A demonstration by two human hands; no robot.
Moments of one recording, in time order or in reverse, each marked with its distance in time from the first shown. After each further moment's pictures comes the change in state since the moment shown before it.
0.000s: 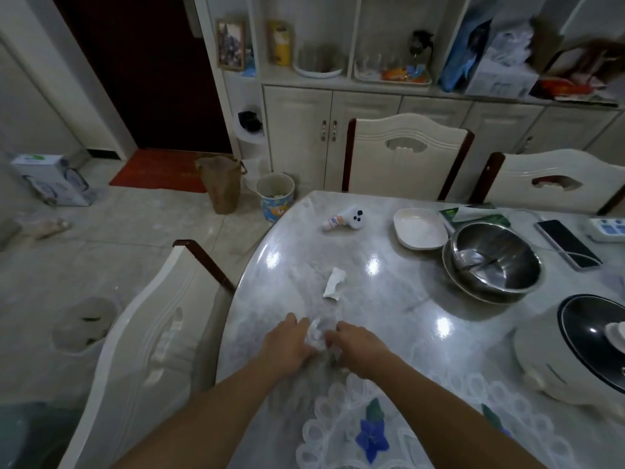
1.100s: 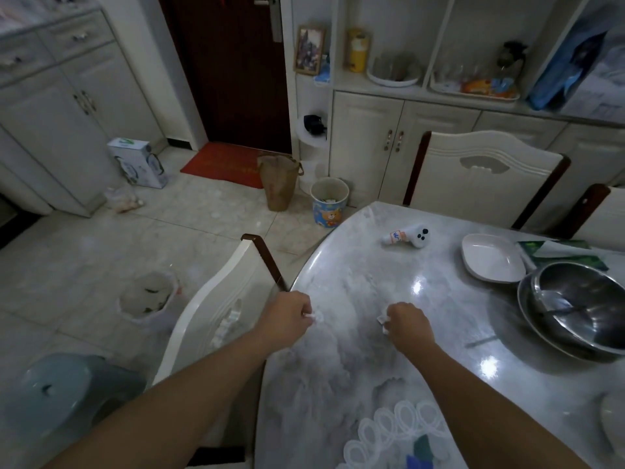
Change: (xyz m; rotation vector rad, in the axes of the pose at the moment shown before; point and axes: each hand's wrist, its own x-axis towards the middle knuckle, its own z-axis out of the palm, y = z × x) left_hand -0.012 -0.080 -0.077 -0.216 0.322 0.006; right_hand 0.061 -0.005 -0.038 0.233 0.253 0.330
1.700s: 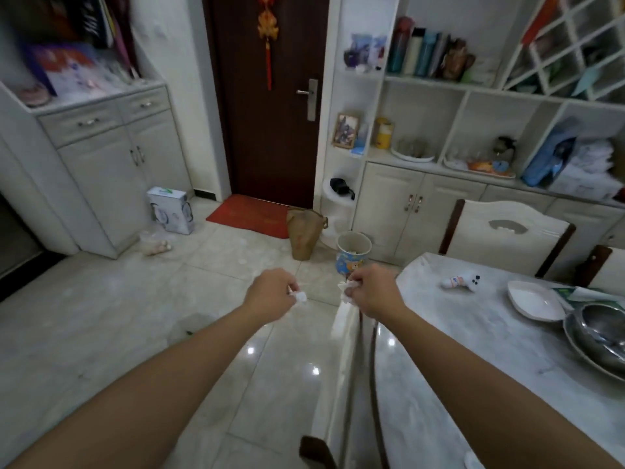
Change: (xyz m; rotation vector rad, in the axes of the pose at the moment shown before) left_hand -0.085 -0.187 -0.243 -0.070 0.204 -0.032; right_hand -0.140 -0.350 -0.024 0.163 0.278 -0.380
